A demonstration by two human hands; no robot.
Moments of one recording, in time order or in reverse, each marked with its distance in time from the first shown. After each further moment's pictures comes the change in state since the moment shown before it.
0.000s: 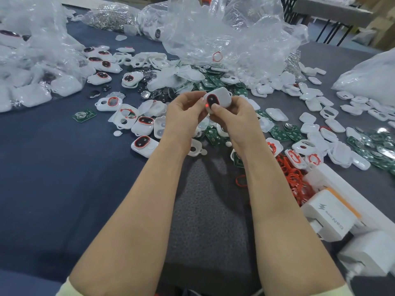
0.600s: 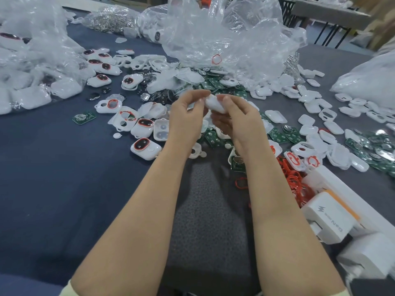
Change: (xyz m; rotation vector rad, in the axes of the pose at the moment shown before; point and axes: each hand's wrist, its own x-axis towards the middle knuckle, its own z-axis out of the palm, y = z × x) left_hand -0.001 -0.004 0.000 0.301 -0.003 0.216; right_hand -0.006 -0.009 -0.004 0.125 0.011 0.086
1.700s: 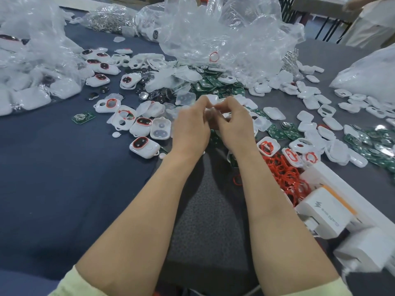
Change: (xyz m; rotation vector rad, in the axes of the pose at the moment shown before) left_hand -0.010 -0.006 0.007 0.734 -0.048 0.267; right_hand 0.004 0.018 -0.001 -0.660 0.075 -0.316
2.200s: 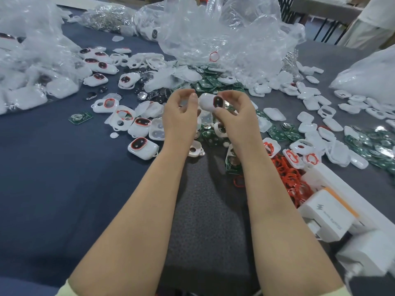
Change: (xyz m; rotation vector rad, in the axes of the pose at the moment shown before) left_hand 0.010 -0.008 -0.003 -0.719 0.178 -0.307; right_hand 0.002 -0.009 -0.007 0.309 0.013 0.105
